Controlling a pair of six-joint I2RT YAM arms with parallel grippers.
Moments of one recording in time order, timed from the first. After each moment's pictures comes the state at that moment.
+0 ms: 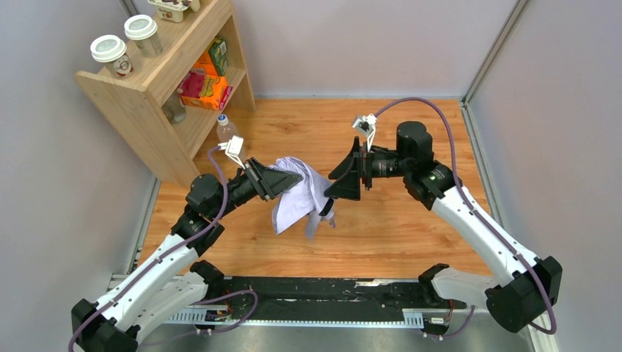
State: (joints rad) left arm -0.59 0.74 0.61 0.26 0.36 -1.02; right arm 0.52 1.14 1.07 -0.21 -0.96 0.39
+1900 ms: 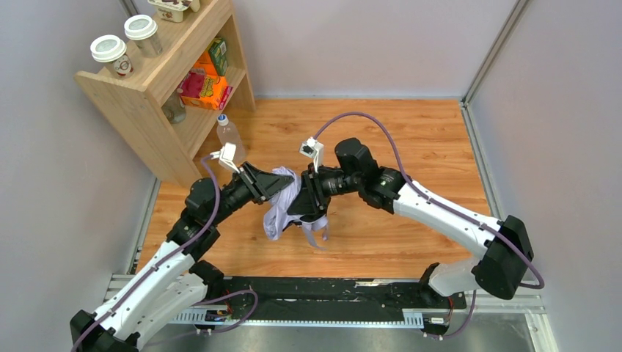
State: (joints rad) left arm -0.56 0.69 0.56 0.14 0.29 -1.06; right arm 0.85 1.37 1.12 -0.17 -0.70 0.45
